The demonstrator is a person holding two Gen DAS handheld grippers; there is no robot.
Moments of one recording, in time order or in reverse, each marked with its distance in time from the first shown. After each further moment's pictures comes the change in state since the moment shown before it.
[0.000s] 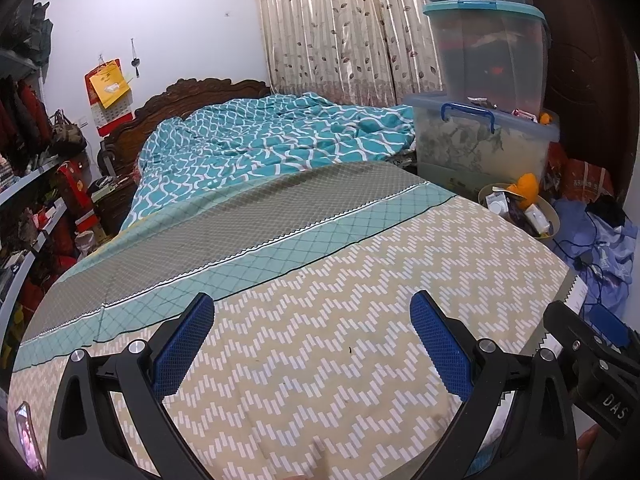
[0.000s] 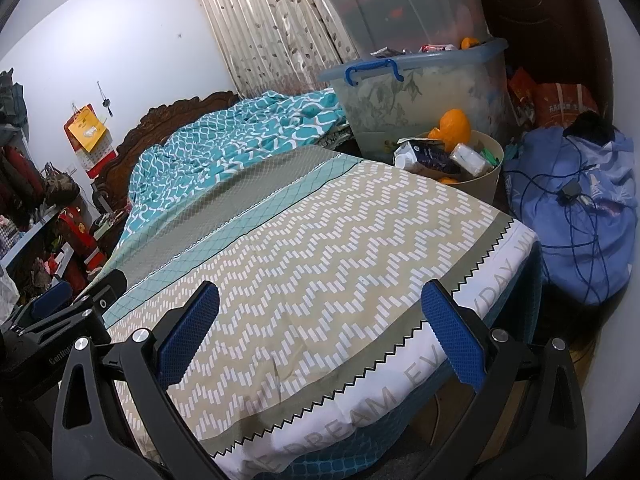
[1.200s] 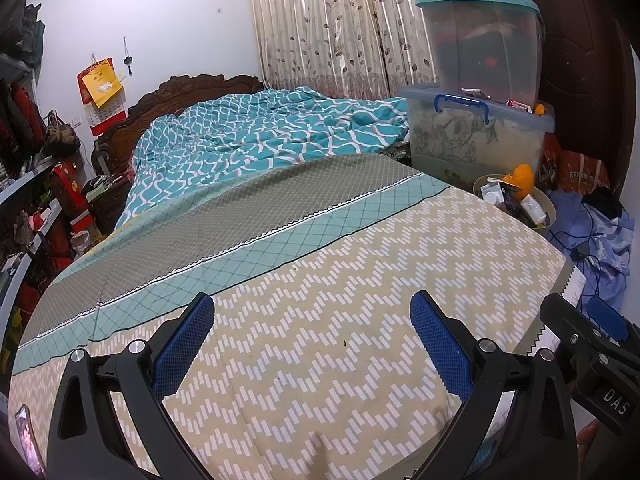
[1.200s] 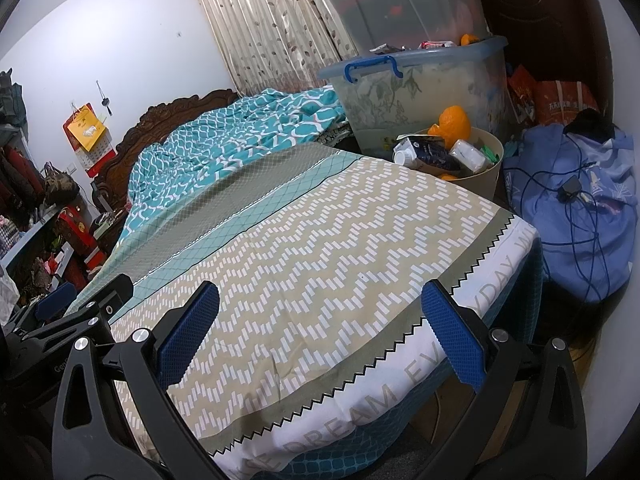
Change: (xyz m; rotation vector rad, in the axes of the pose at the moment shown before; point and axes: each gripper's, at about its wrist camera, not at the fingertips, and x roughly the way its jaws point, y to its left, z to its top) left arm 0.006 0.000 -0.003 0.017 0.016 -0.018; right arm 0.000 0.000 -0.002 0.003 0.006 -0.001
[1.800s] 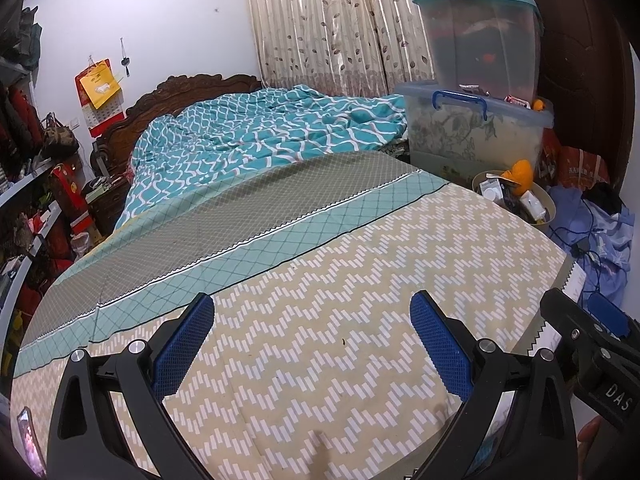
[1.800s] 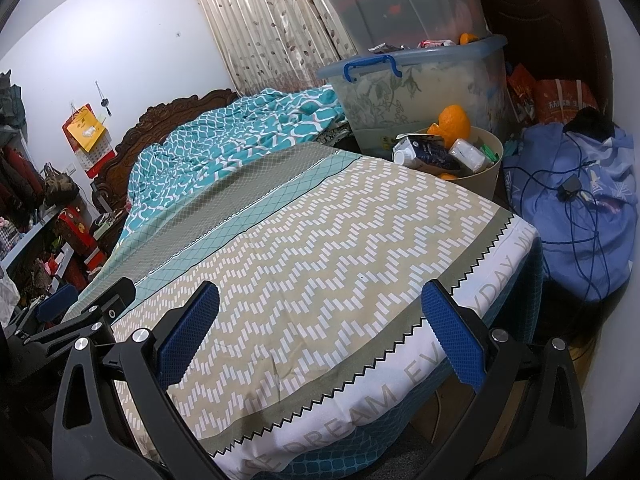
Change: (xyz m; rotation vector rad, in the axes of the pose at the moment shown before) left arm 0.002 0.001 -0.007 0.012 0.004 -0.005; right arm 0.000 0.000 0.002 0.001 0.002 0.000
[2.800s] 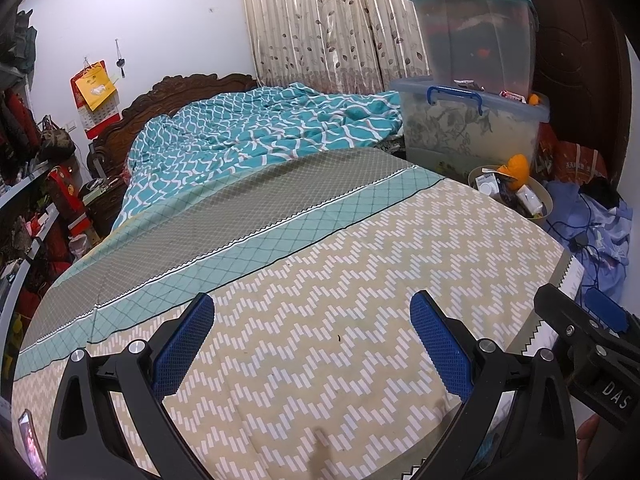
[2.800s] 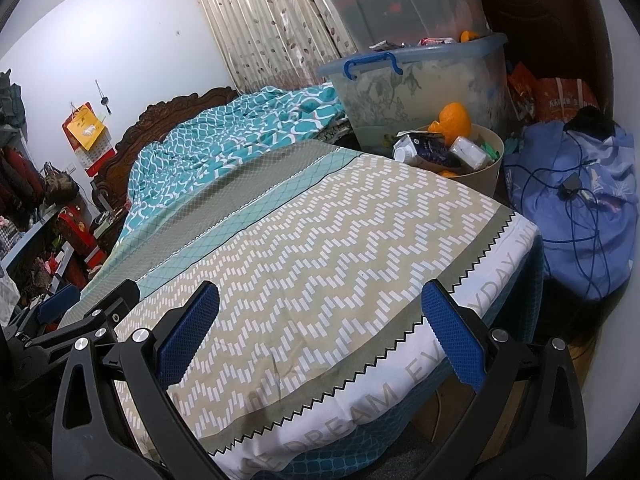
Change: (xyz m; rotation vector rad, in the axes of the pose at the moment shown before) left arm -0.002 -0.001 -0.003 0.016 0.006 -0.009; right arm 0.002 -0.001 -0.003 0.001 0.007 0.000
